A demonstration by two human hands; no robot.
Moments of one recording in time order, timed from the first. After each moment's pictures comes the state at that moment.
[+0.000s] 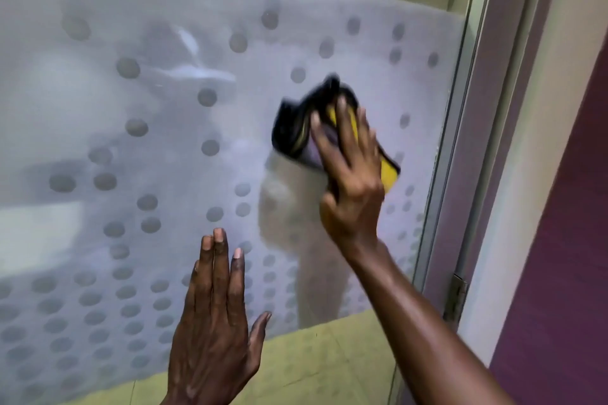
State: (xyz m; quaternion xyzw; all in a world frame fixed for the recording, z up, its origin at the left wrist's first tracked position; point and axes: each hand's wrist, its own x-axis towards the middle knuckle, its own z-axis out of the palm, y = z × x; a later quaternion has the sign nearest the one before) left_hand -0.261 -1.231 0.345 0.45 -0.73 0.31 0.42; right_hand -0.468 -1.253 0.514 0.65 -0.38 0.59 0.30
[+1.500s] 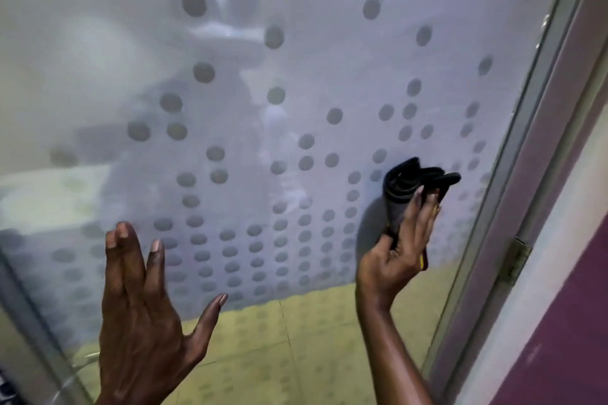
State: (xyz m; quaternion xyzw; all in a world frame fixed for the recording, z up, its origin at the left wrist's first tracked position) left_hand -0.105 -1.213 0.312 0.48 -0.68 0.32 0.45; right_hand -0.410 -1.253 0.349 0.37 -0.50 0.78 0.11
